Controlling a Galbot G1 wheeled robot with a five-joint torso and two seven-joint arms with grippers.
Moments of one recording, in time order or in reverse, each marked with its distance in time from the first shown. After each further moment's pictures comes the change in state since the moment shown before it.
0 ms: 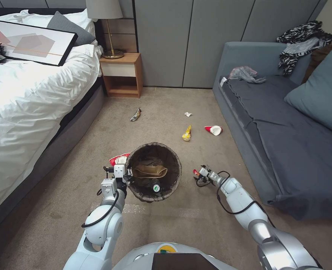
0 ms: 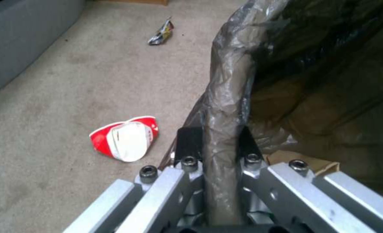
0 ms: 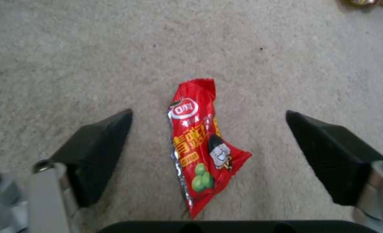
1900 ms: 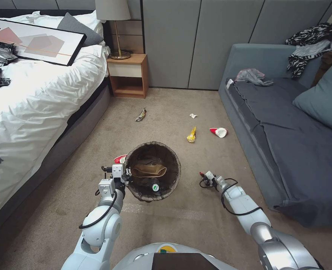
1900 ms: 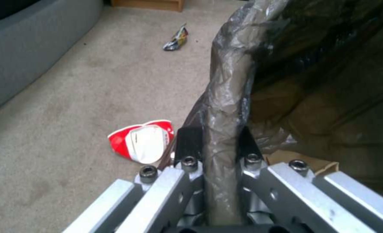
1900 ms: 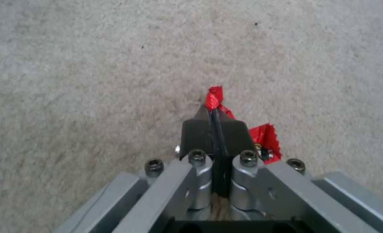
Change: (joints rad) left arm 0.014 0.004 -0.012 -0.023 -0.010 -0.005 -0.008; right arm -0.017 -0.002 0.072 -0.189 0.221 -0.066 -0.040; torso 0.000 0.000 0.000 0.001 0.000
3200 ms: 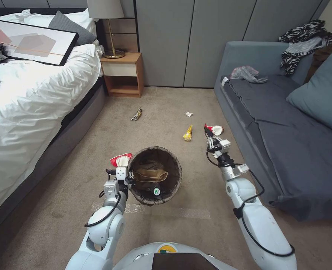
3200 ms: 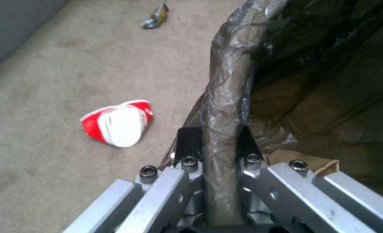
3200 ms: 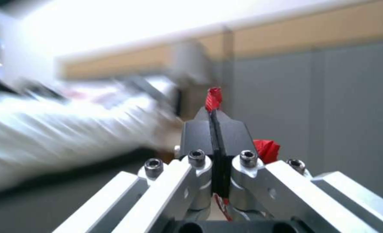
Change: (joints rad) left arm -0.012 0.005 0.010 0.061 0.002 -0.010 0.005; right arm -0.356 0.003 0.136 0.914 0.463 0.228 0.185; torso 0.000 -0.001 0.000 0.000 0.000
